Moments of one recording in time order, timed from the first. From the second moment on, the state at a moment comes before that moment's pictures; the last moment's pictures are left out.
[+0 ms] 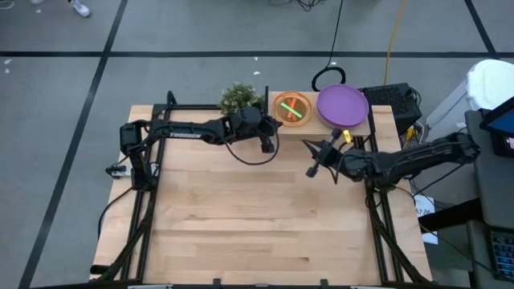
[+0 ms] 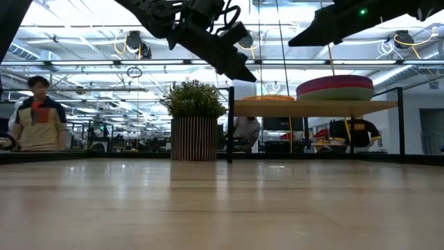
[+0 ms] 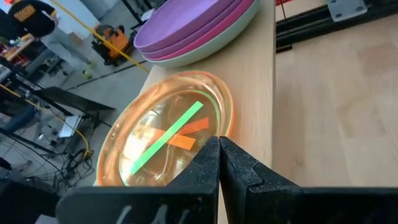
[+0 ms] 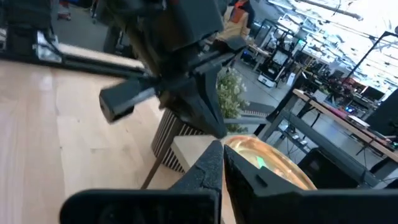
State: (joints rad) left arm 0.27 1.83 1.31 0.15 -0.16 0.49; right arm 0.14 0.96 0.49 0.31 0.79 -0.31
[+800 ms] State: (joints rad) left arm -0.11 1.17 0.74 0.17 -0.16 0.12; right arm 0.23 0.76 0.46 0.02 0.23 -0.11
